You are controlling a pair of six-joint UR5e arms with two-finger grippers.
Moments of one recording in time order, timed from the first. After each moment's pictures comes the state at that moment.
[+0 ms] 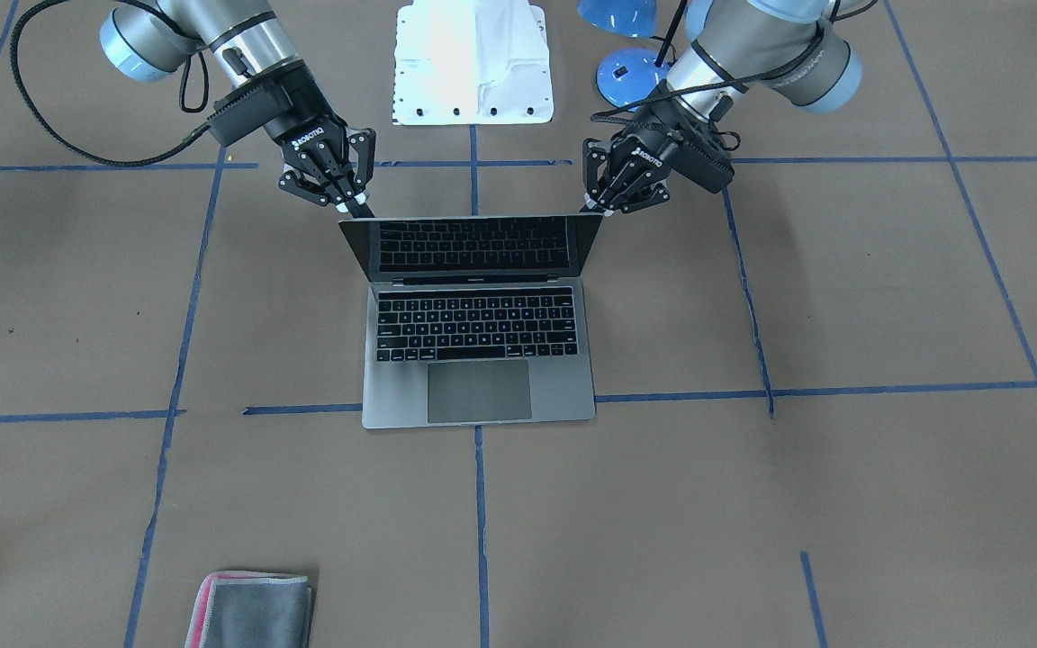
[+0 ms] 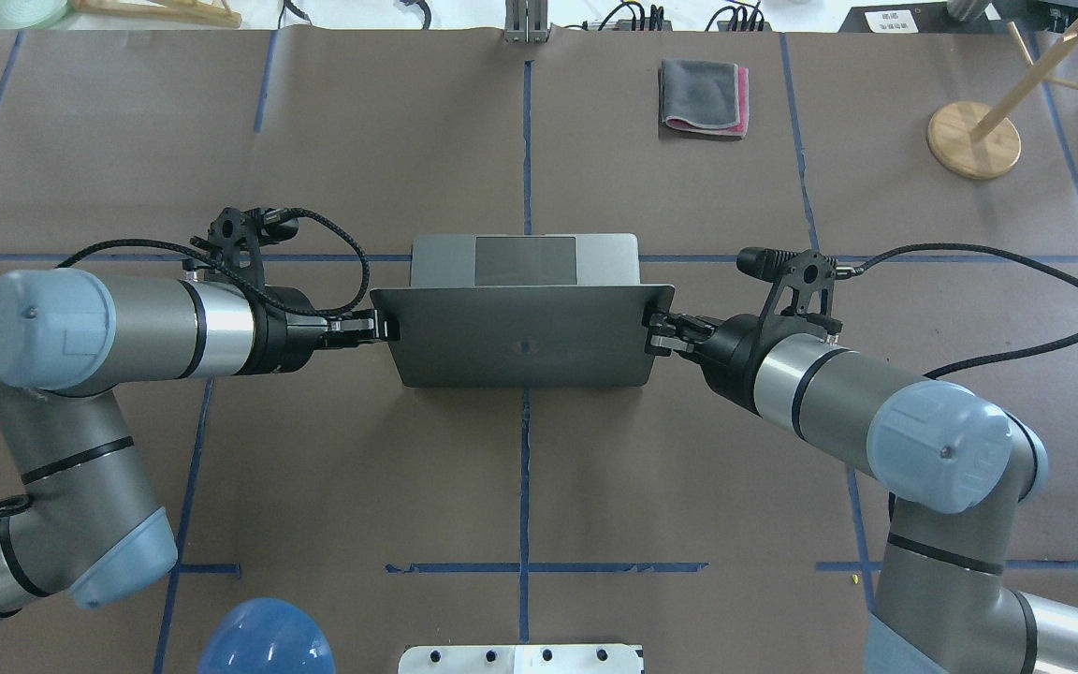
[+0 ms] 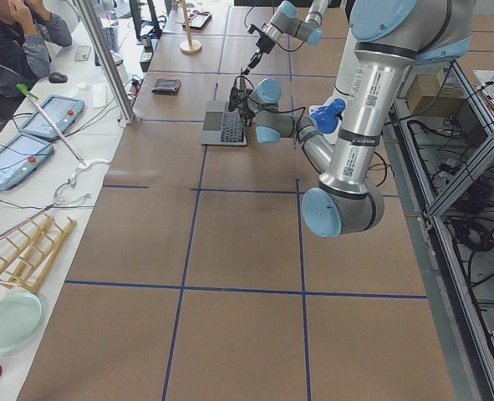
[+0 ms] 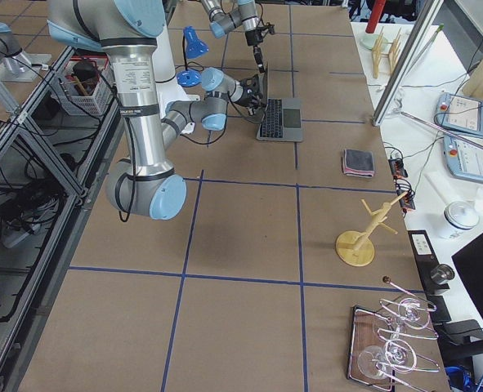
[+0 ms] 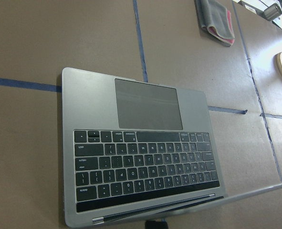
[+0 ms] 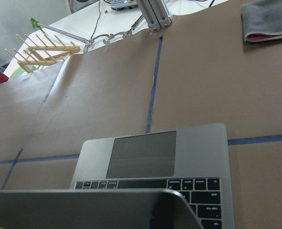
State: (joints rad) left arm -0.56 -1.87 -1.86 -2.38 -1.80 -1.36; right arm 0.40 -1.35 1.99 -0.85 1.34 1.31
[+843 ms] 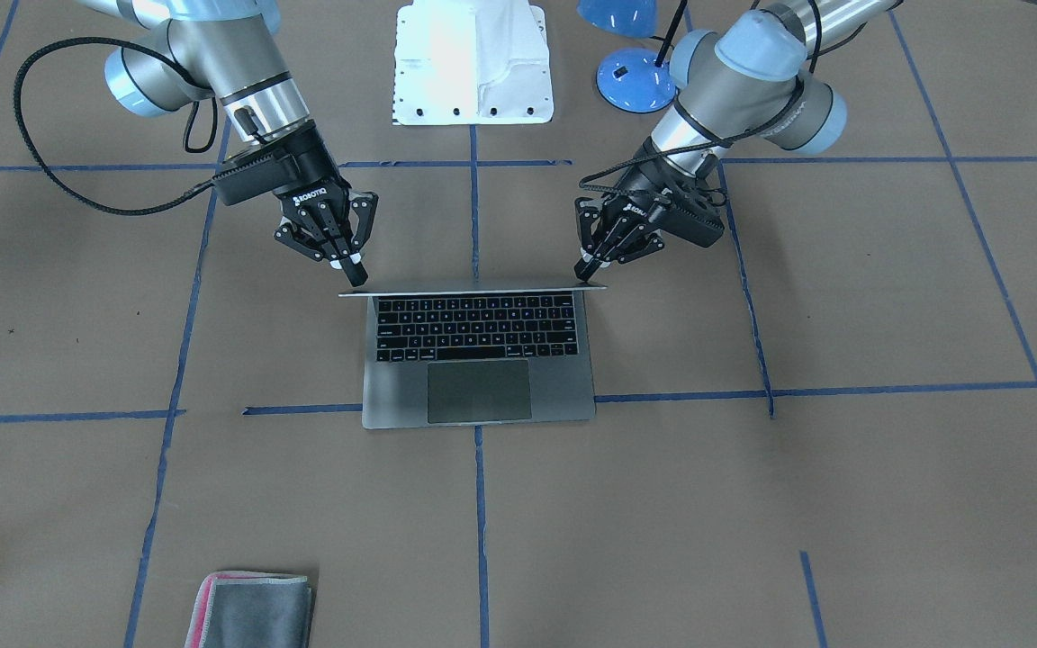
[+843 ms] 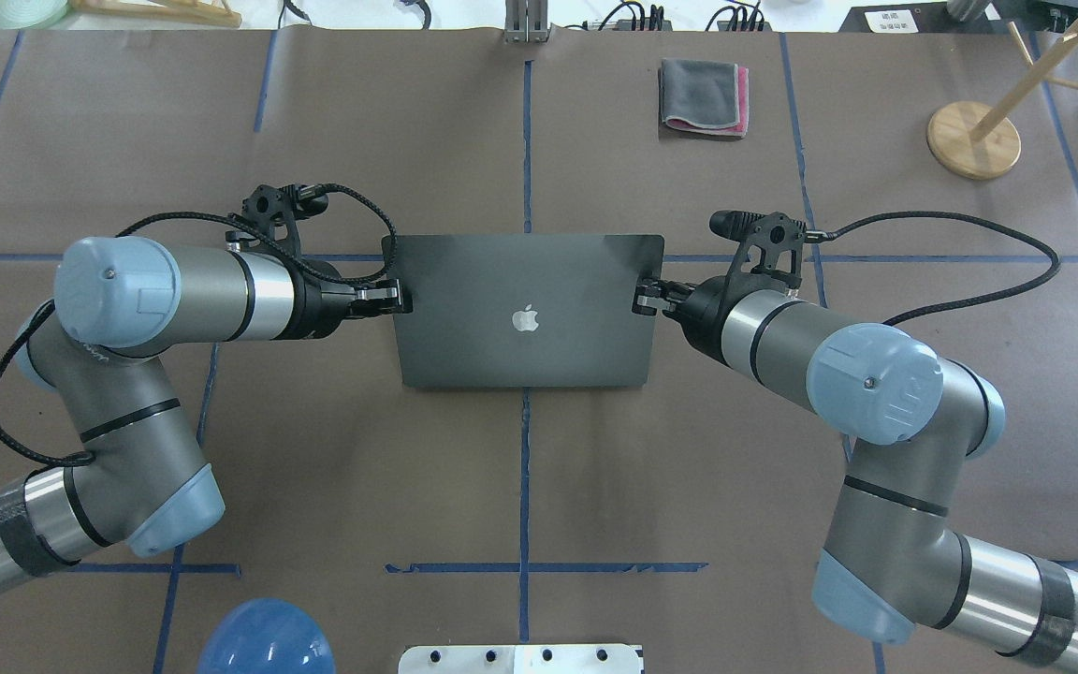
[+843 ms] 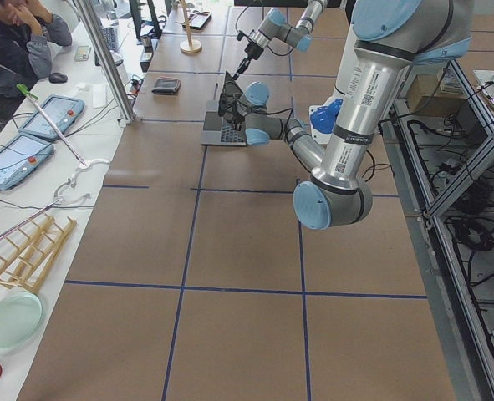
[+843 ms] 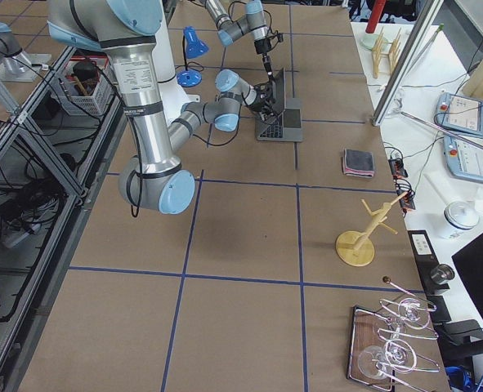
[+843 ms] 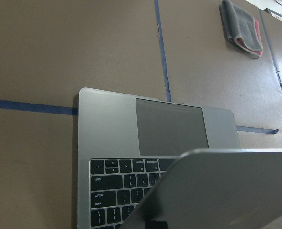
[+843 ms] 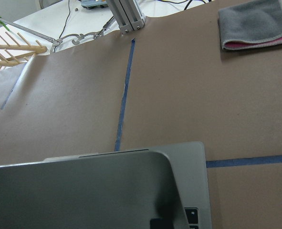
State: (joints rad) left arm -0.59 -1.97 -1.71 -2.38 -1.80 -1.36; right arm 0.47 -1.25 1.85 -0.90 1.38 1.31
